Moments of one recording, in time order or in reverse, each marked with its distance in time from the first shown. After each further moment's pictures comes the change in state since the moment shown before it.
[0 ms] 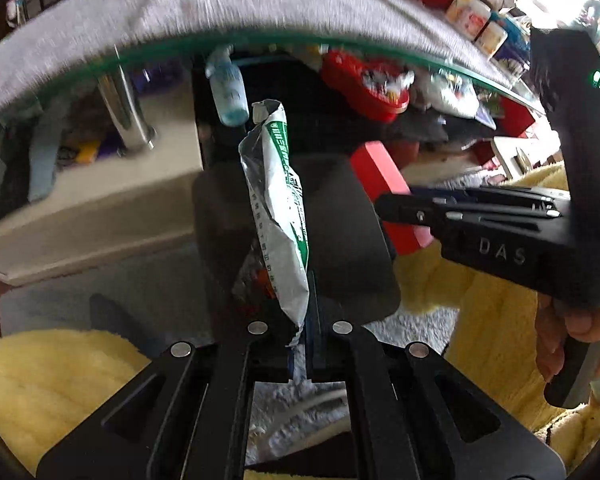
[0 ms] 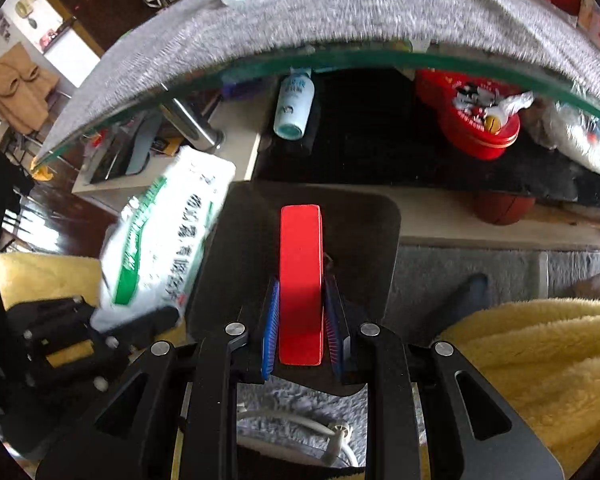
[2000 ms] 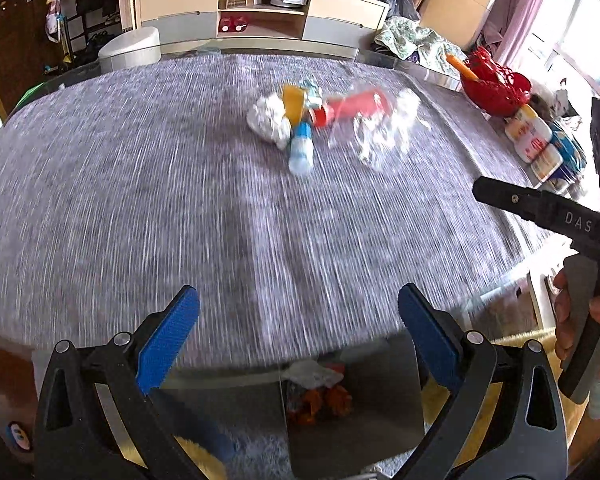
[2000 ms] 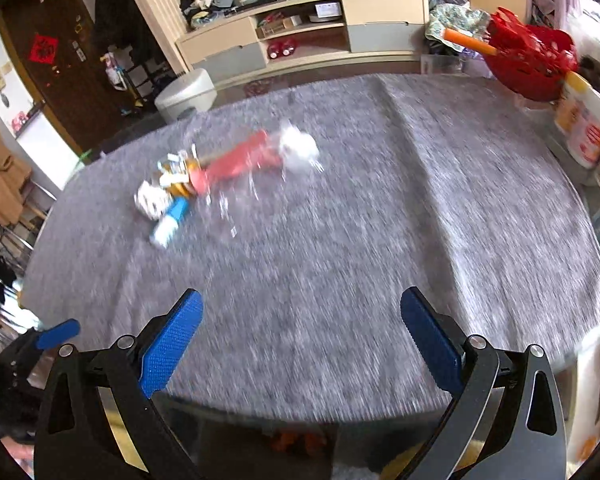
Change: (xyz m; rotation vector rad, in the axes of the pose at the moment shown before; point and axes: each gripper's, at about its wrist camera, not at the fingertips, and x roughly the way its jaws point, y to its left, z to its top) left arm -0.052 0.066 0.180 -0.086 -0.192 0.119; right arm -0.058 -0.043 0.196 0.101 -0.278 -0.067
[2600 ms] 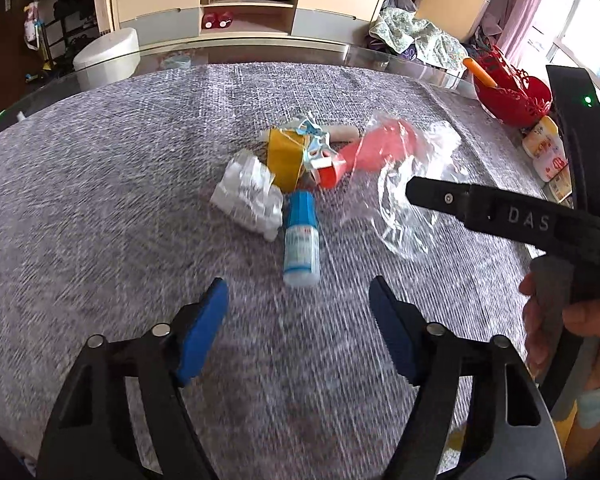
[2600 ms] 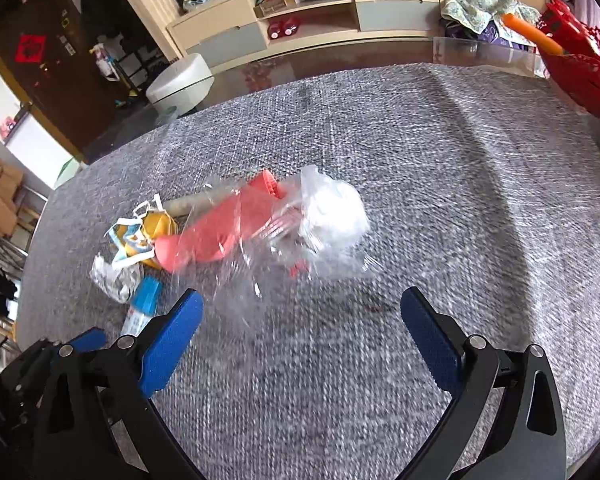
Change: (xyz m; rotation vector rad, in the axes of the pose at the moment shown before) left arm 0.071 0.000 0.075 0.031 0.031 -0.031; right arm 0.088 0.015 0.063 0.016 0.093 0.013
